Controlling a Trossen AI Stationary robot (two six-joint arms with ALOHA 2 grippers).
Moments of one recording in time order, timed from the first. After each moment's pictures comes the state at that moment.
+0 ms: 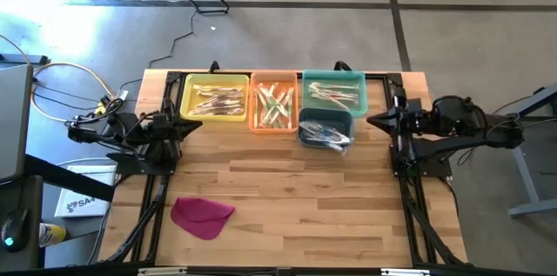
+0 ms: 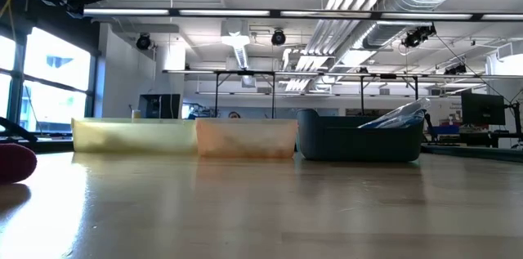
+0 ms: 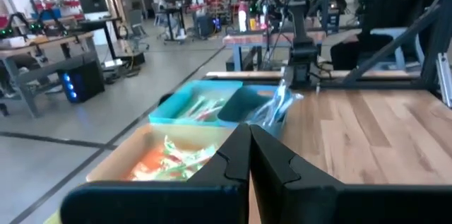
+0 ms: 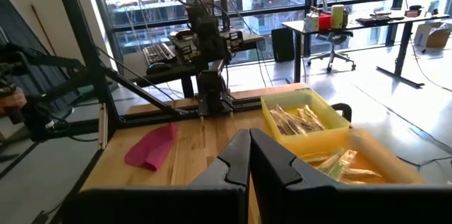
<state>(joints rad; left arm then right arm) -0.26 0.01 0.41 -0.38 -0.54 0.08 0.09 0.41 0.73 -0.38 0.18 0.13</state>
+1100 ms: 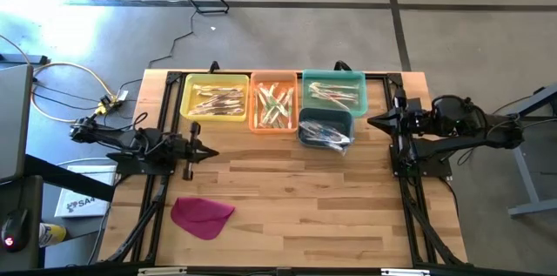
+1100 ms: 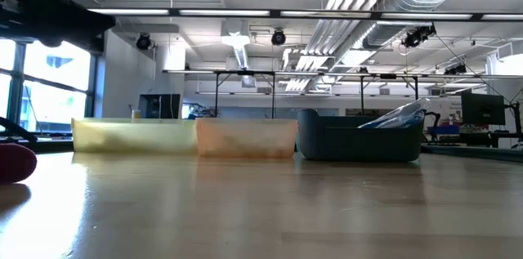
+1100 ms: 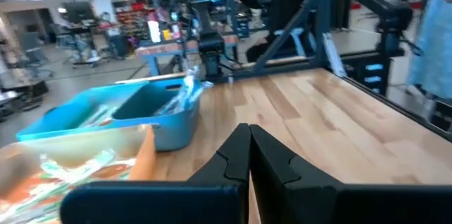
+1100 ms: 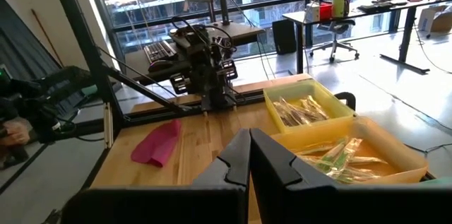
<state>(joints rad) -0.26 0.01 0.03 0.01 -0.20 0.13 0.09 0.40 0.73 -0.42 0.18 0.19</state>
